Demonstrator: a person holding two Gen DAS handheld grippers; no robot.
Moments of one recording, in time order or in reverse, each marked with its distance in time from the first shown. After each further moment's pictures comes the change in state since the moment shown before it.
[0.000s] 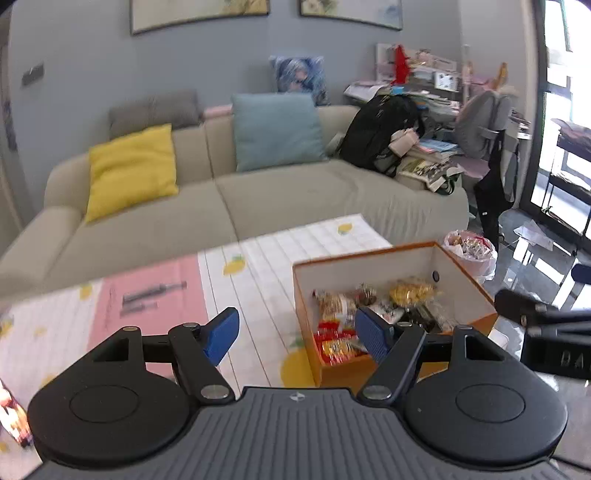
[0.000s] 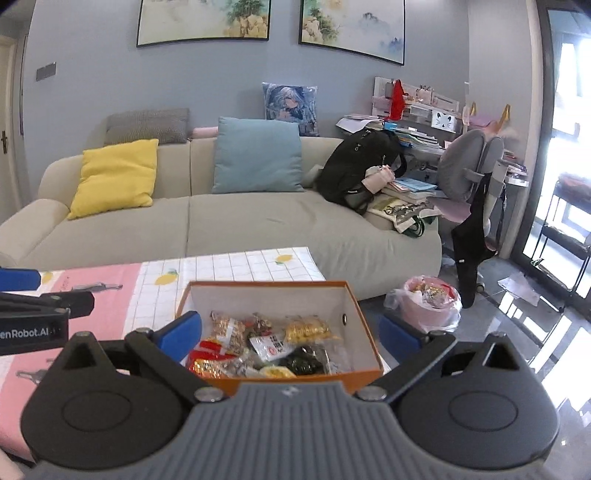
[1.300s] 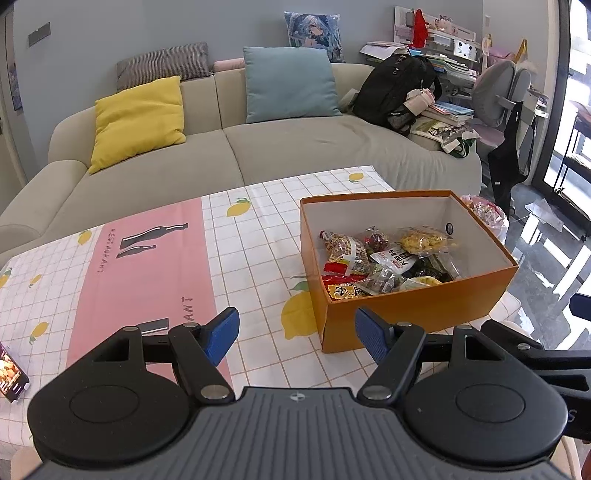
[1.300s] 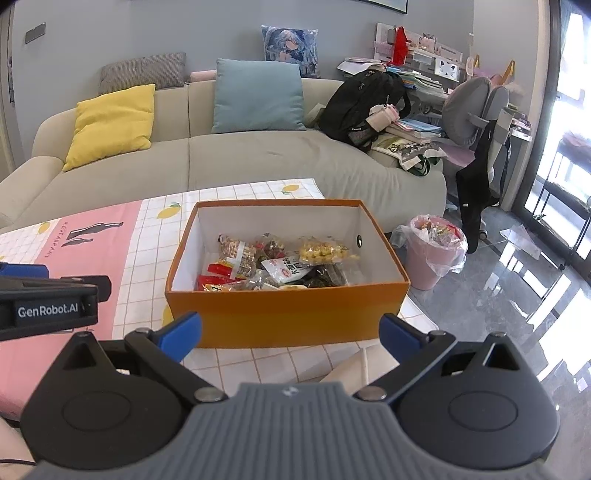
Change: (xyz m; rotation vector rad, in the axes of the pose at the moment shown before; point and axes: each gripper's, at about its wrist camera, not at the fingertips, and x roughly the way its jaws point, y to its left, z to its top) left arm 0.012 0.003 -0.046 -0.035 0.125 0.023; right arm 0.013 0.027 -0.057 0.013 0.171 -0.007
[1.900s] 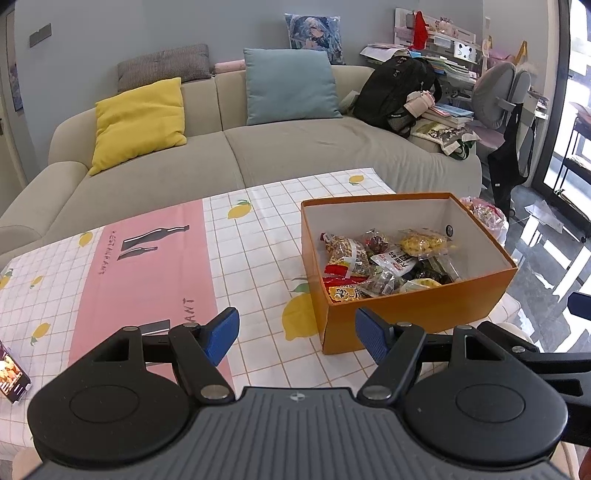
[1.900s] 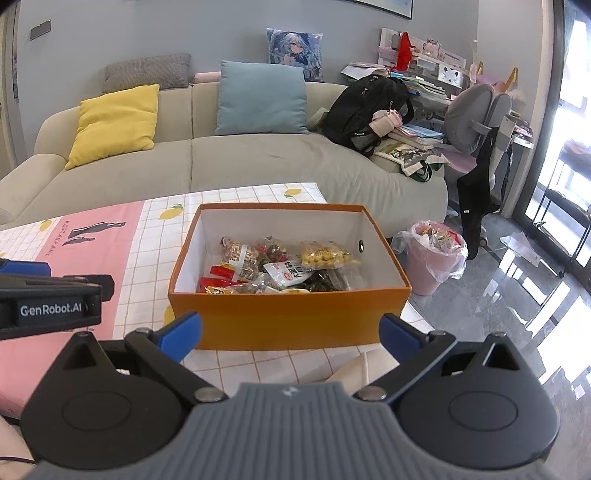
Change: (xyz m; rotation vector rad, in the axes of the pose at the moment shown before) left arm -0.002 0.002 0.001 -0.001 -0.006 0.002; right arm -0.003 0.004 0.001 -0.019 -0.010 -0.001
